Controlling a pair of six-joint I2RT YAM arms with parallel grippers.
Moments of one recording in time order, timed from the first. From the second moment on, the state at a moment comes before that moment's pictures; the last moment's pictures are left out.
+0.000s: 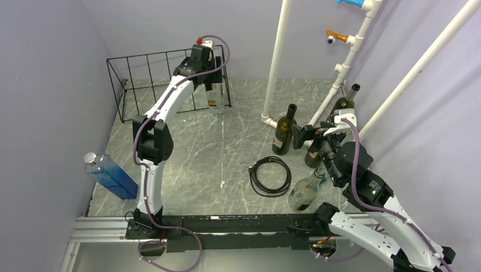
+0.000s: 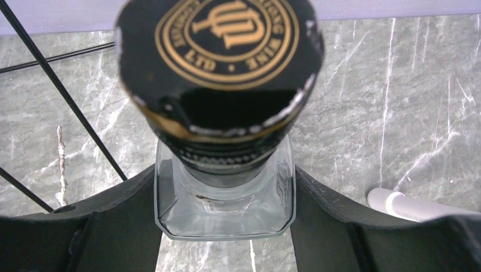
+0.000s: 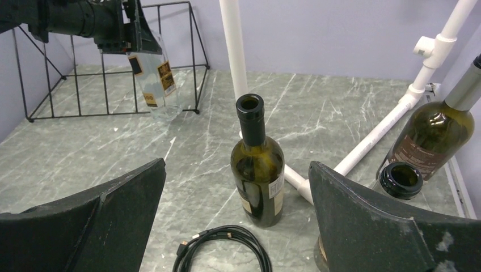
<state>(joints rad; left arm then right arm) -0.35 2.19 2.18 -0.58 -0.09 -0.28 0.78 0.58 0.94 -0.39 0.56 0.14</state>
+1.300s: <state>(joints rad) -0.33 2.35 2.26 -0.36 -0.08 -0.25 0.78 0.65 0.92 -0.36 0.60 0.12</state>
